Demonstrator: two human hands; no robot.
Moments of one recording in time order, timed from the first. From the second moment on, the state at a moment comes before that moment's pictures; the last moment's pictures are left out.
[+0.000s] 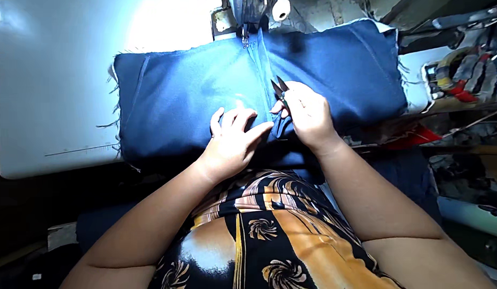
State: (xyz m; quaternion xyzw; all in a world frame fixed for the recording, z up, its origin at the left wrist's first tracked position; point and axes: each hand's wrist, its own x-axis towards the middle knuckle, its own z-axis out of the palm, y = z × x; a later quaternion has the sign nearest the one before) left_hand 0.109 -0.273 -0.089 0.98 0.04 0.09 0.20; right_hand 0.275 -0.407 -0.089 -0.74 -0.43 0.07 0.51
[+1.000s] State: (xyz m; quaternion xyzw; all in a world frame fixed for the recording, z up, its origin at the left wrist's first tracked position) left_hand 0.131 -0.273 -0.107 0.94 -0.05 0.26 0.21; right_hand 0.280 -0.414 -0.050 -0.79 -0.61 -0.06 0.04
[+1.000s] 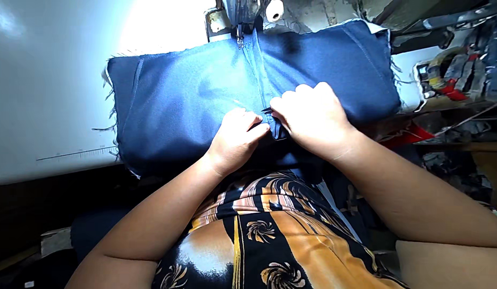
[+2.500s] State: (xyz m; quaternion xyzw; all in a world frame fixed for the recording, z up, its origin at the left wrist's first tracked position) left_hand 0.131 -0.254 -0.082 0.88 0.05 0.24 0.42; right_hand 0.278 -0.399 -0.090 -0.76 -0.55 0.04 0.35
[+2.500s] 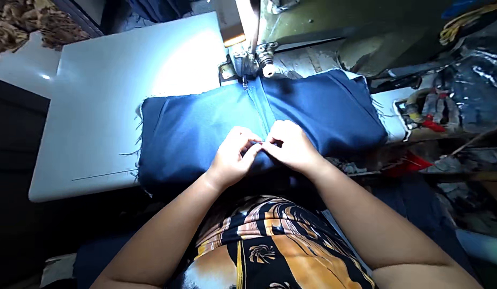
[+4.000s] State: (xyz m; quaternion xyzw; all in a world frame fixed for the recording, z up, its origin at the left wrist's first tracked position) left_hand 0.162 -0.248 -0.080 0.96 0.15 0.09 0.21; right_hand 0.274 -0.418 -0.090 -0.74 -0.56 -0.01 0.38
